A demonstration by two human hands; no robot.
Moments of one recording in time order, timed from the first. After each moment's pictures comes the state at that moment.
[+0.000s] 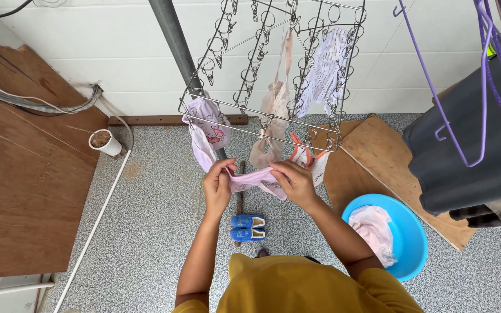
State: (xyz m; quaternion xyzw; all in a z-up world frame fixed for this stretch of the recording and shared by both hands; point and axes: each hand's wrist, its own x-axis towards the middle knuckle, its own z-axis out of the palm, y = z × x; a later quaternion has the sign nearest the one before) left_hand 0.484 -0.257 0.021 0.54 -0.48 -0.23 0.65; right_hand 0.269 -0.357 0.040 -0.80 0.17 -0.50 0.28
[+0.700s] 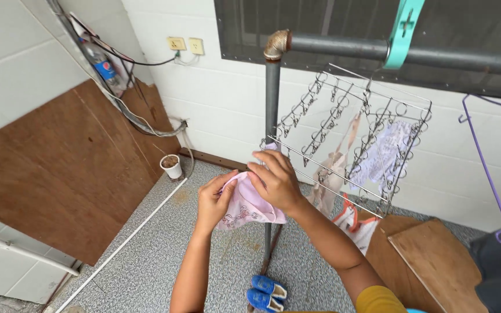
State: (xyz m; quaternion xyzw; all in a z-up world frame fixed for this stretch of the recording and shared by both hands) left_hand 0.551 -0.184 0.163 0.64 -0.48 0.06 0.60; right_hand 0.413 -0.327 0.210 -0.84 -0.03 -0.55 0.05
